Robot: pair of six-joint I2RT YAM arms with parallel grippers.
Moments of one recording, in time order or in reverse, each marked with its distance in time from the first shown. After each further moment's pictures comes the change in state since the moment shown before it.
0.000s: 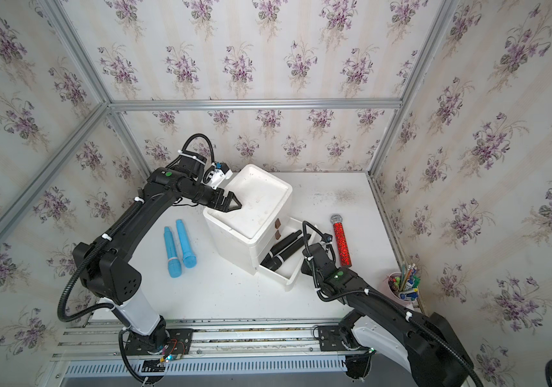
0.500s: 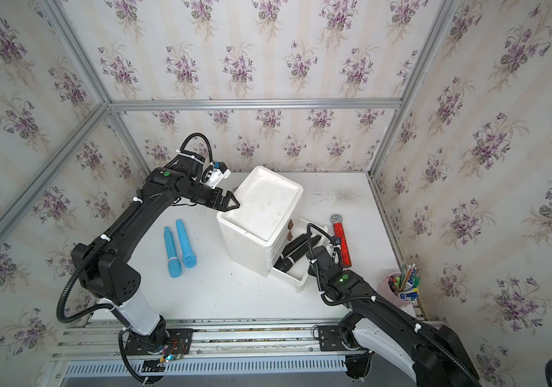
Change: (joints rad) left arm 0.006 -0.007 -0.001 0.001 -0.029 0.003; right arm -0.003 -0.073 -0.015 -0.082 0.093 -0.008
